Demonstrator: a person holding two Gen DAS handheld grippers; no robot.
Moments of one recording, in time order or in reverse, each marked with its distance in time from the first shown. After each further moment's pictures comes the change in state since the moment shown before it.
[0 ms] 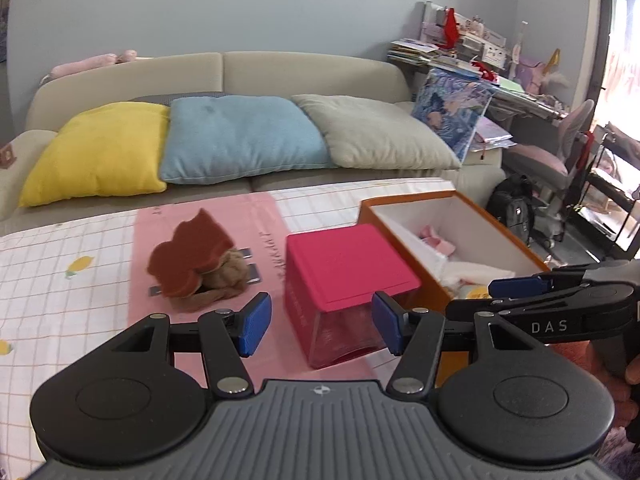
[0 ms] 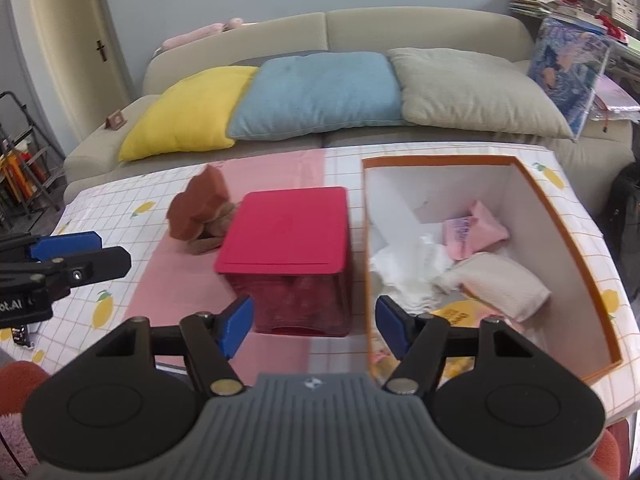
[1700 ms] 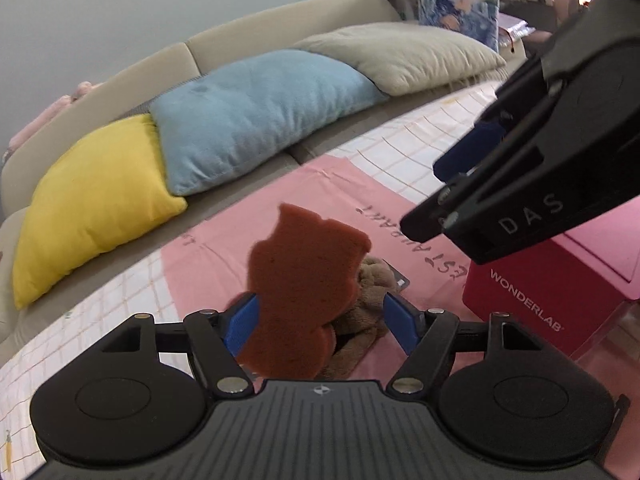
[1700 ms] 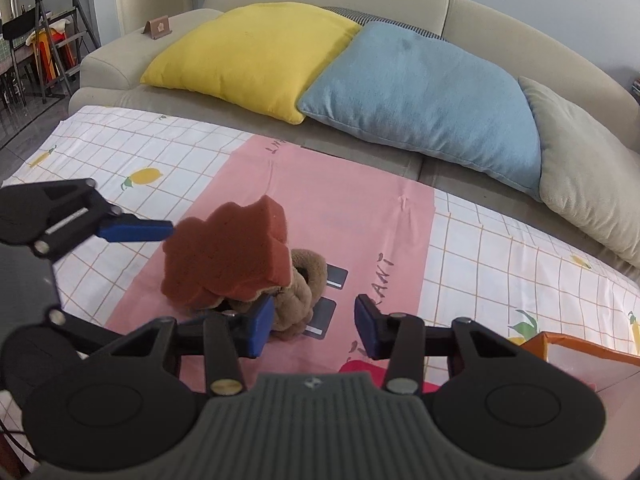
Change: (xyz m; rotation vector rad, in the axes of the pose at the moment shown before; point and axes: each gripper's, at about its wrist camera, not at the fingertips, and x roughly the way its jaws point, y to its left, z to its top) left arm 0.168 0.108 0.015 0.385 0.123 0.062; right arm 0.210 0.109 0.124 -0.350 0.143 0.007
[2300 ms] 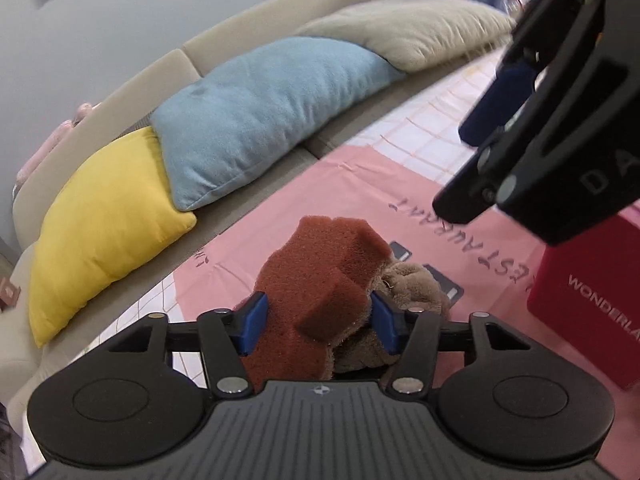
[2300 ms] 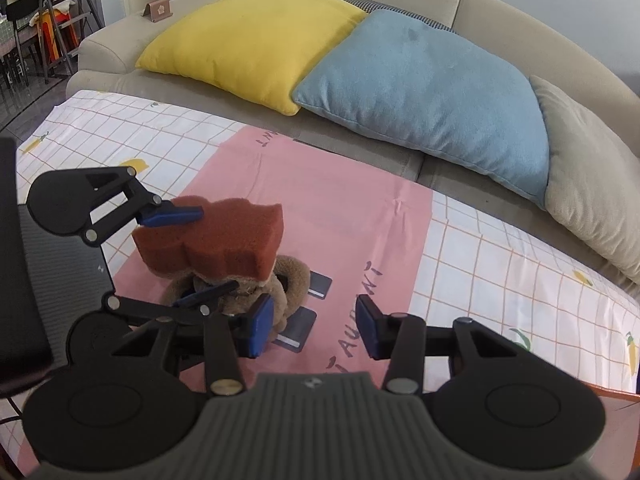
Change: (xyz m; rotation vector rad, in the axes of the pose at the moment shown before) left arm 0.040 0.006 0.013 0.078 0.009 0.104; right arm 0.021 -0.017 0.021 -0.032 0.046 0.018
